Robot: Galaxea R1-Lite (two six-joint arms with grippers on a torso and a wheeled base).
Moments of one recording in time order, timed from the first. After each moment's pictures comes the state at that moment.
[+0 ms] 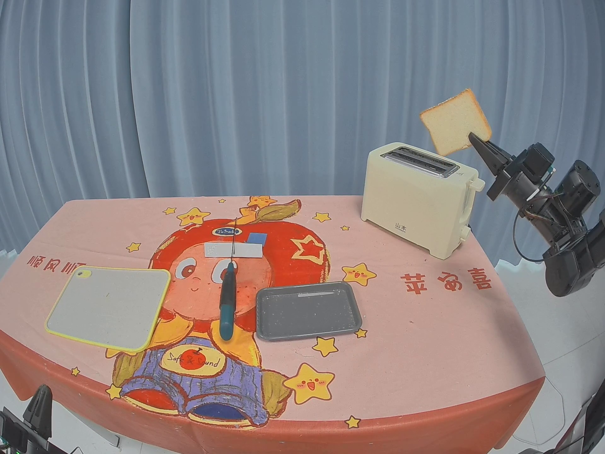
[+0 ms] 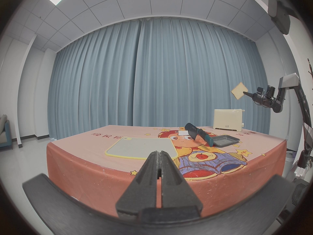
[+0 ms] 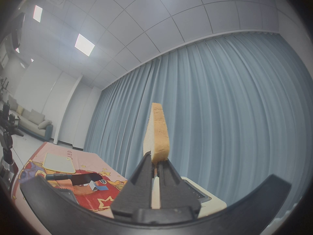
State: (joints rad) left arm 0.00 0.02 -0.02 0.00 0.02 -0.01; right arm 0.08 1.97 -0.82 -1.55 0.51 0.09
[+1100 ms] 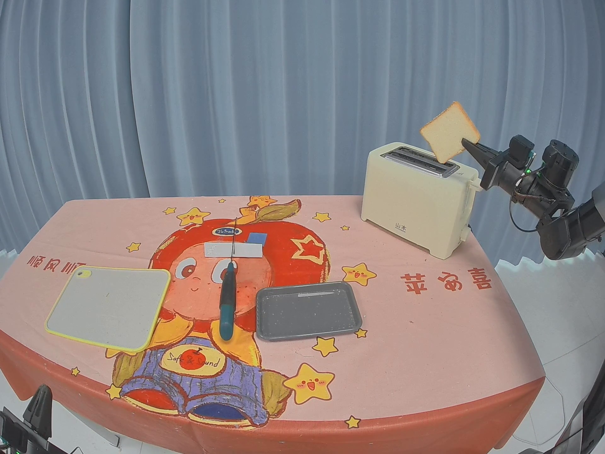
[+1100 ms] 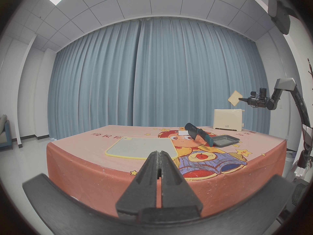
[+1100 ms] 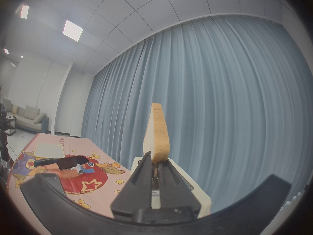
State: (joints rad) left arm 0.00 0.02 -0.02 0.00 0.02 -0.01; right arm 0.00 2.08 -1.13 -1.15 0.56 0.02
